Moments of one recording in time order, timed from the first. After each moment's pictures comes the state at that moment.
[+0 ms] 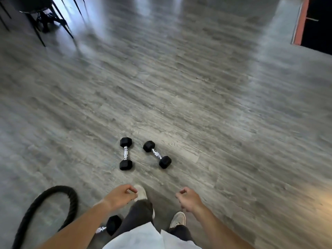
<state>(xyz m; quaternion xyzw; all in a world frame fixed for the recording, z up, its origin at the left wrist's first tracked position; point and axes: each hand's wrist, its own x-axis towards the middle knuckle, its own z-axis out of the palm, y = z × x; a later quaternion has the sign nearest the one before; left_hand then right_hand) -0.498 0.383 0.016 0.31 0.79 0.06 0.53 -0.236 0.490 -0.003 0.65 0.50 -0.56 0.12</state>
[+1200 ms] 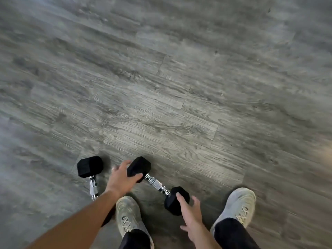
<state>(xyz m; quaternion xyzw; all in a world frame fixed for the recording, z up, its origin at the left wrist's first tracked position) -0.653 0.759 -0.529 0.22 0.84 -0.04 0.50 -0.401 0.737 -0.564 0.77 0.04 -0.63 0.08</state>
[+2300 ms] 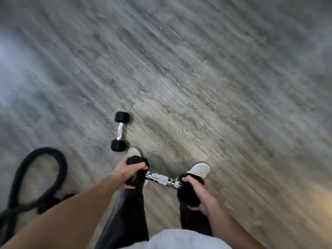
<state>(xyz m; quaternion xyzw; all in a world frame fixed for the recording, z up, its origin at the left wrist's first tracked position) -0.507 0.651 -0.127 -0.18 0.79 0.21 0.55 -0.271 0.768 -0.148 0.74 0.20 -0.63 0.14</state>
